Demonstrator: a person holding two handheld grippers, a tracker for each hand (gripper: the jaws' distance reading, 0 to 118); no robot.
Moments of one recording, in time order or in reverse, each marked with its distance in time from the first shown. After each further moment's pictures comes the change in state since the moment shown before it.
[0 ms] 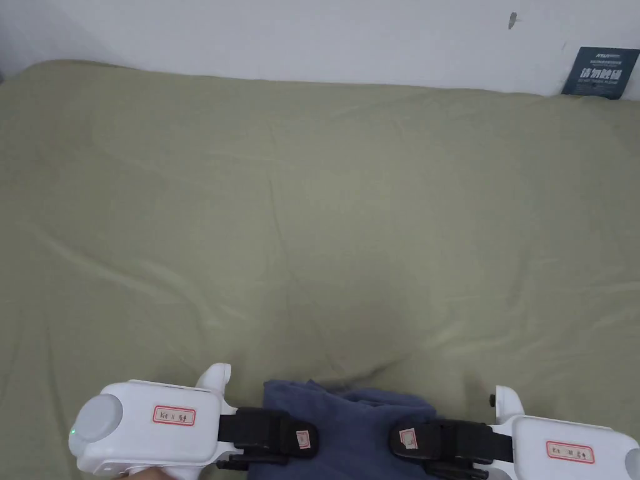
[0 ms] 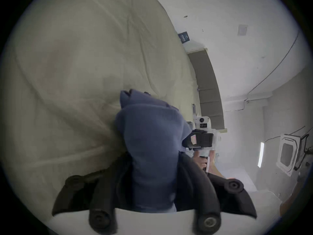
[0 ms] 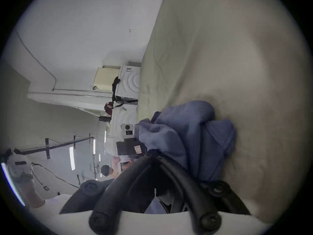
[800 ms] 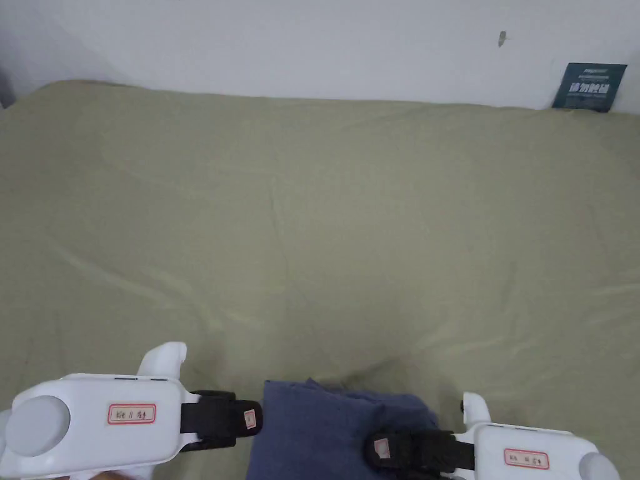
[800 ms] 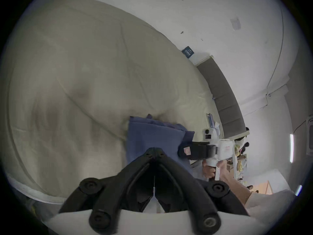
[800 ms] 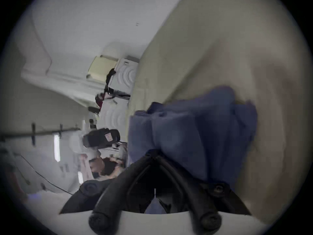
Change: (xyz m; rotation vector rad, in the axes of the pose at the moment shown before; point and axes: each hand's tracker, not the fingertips) left arm 0.058 -0.026 0.066 0.187 0.257 -0.127; right arm 0.010 -0.014 -0.020 -0.012 -0.052 0.014
